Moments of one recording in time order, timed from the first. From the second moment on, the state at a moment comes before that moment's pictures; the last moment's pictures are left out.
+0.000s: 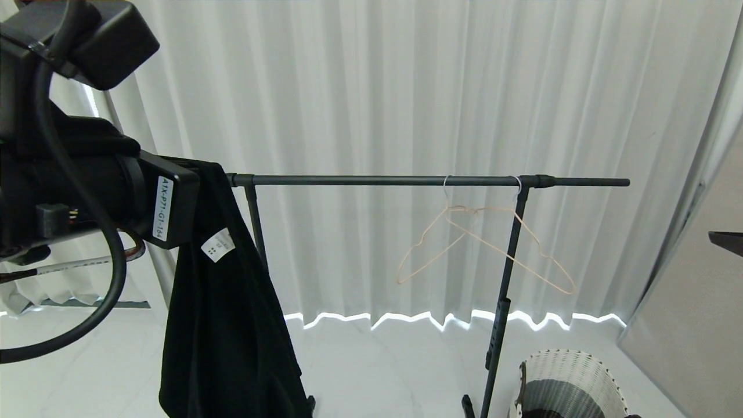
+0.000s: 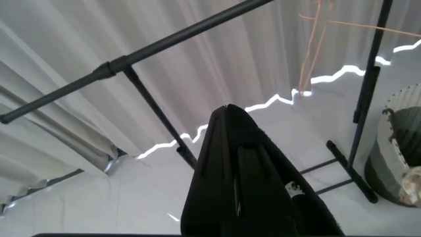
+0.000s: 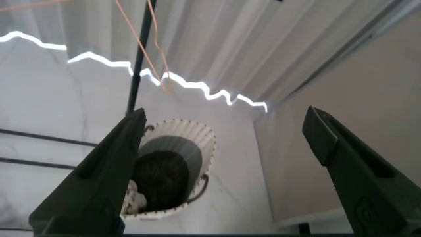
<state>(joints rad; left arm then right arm) -0.66 1.27 -1.22 0.29 0.43 0.21 -0.04 1.14 -0.99 0.21 0.03 -0.36</state>
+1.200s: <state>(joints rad) -0.65 1.25 -1.02 0.17 0.50 0.20 -0.04 1.15 -0.94 0.22 0.05 -0.36</state>
